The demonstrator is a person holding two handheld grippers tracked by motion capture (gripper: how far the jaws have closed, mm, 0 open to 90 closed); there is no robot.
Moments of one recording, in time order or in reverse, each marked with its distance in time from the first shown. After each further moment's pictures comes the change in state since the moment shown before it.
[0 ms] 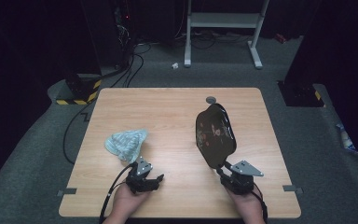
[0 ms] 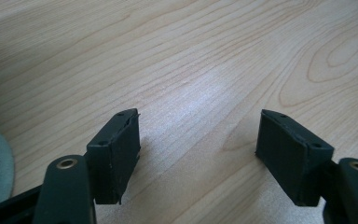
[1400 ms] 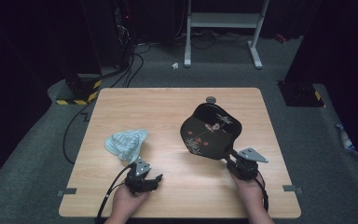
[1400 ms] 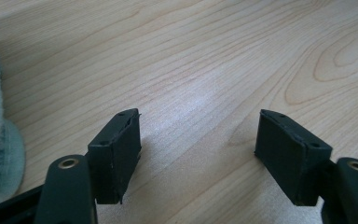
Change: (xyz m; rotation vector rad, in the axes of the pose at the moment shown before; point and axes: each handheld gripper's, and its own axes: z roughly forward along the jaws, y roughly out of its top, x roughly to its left) left arm 0.000 -0.002 -0.003 0.001 0.026 -0.020; right arm -0.037 0.016 0.023 -0.023 -0.101 0.071
